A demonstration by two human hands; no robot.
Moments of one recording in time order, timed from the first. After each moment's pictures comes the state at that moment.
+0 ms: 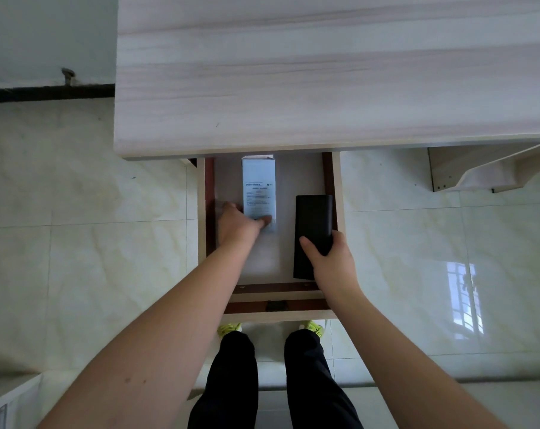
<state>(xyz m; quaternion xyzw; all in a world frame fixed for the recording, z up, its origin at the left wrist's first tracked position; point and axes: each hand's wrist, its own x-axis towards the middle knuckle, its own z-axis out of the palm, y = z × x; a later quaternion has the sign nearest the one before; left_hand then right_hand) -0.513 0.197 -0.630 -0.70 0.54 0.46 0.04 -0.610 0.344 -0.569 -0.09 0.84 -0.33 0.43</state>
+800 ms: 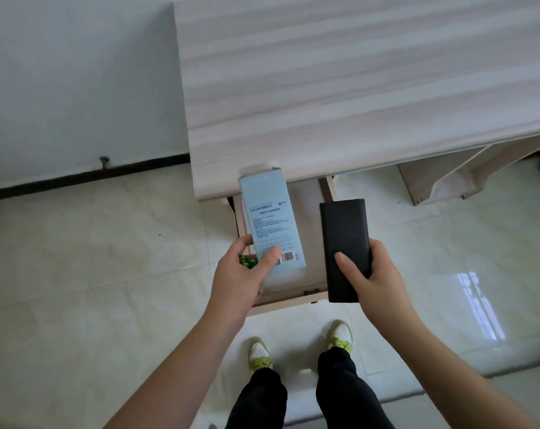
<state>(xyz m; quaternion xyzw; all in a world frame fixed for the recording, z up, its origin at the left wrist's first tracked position) -0.404 0.250 -0.394 -0.53 0.53 0.66 -0.10 -0.549 0.395 -0.396 -0.16 0.82 -0.44 0.34</state>
